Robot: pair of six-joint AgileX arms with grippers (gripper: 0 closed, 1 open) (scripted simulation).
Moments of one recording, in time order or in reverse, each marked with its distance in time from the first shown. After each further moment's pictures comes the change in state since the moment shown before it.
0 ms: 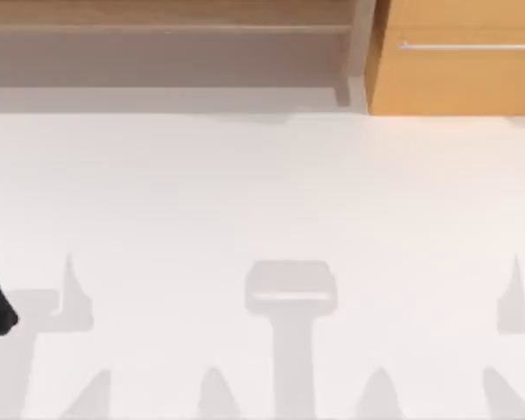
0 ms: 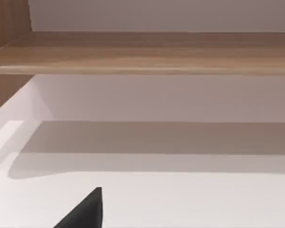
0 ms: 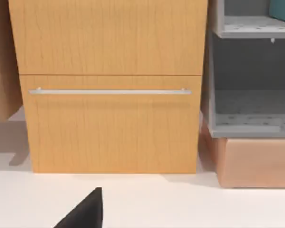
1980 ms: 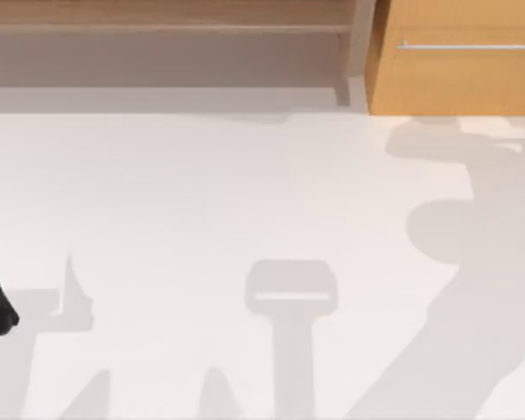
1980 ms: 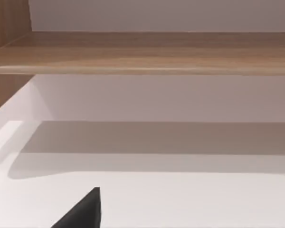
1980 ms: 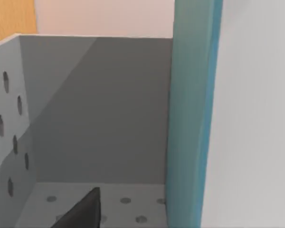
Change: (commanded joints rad) left arm 0.000 0.000 0.000 0.000 0.000 0.000; right arm -0.421 1.996 1.386 0.611 -0.391 -0.007
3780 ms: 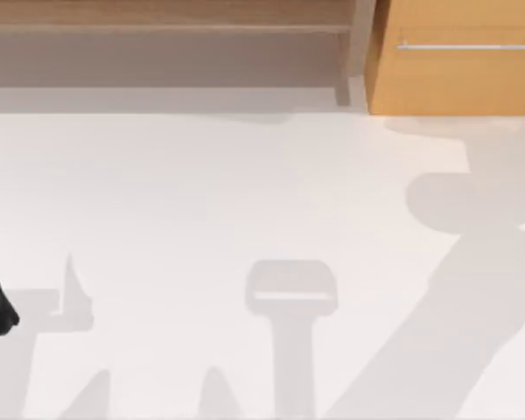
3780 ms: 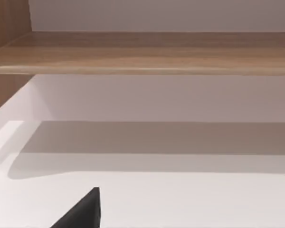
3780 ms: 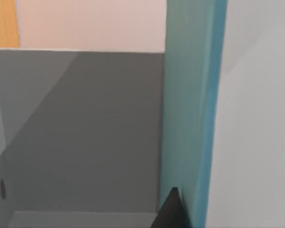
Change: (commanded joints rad) left arm 0.000 0.000 0.000 0.000 0.000 0.000; right arm 0.024 0.100 0.150 -0.051 0.026 -0.001
